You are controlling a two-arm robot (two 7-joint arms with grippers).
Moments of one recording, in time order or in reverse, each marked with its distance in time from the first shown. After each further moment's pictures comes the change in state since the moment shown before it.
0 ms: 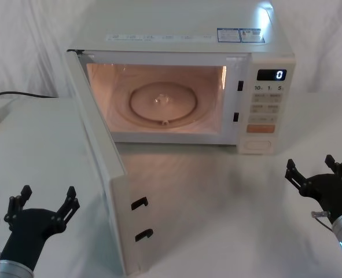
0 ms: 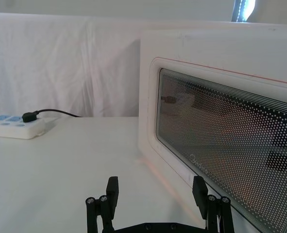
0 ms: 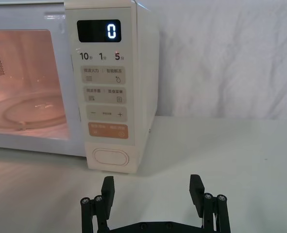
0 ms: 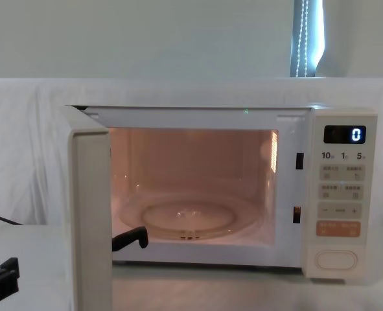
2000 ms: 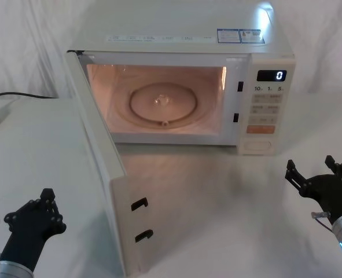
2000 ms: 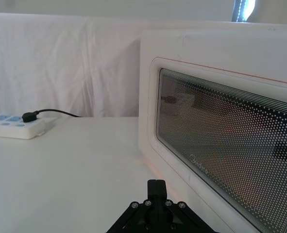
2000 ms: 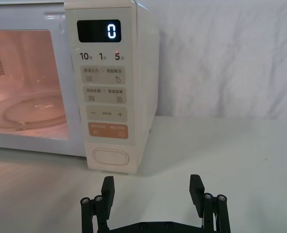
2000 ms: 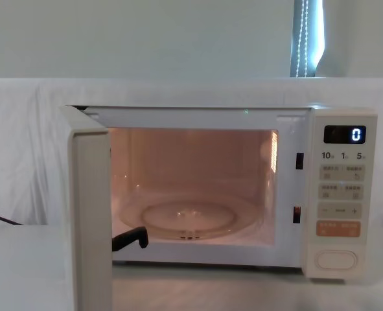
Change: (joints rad) left arm 0.000 0.000 0.000 0.000 0.000 0.000 0.000; right arm 0.000 0.000 0.000 0.000 0.000 0.000 0.000
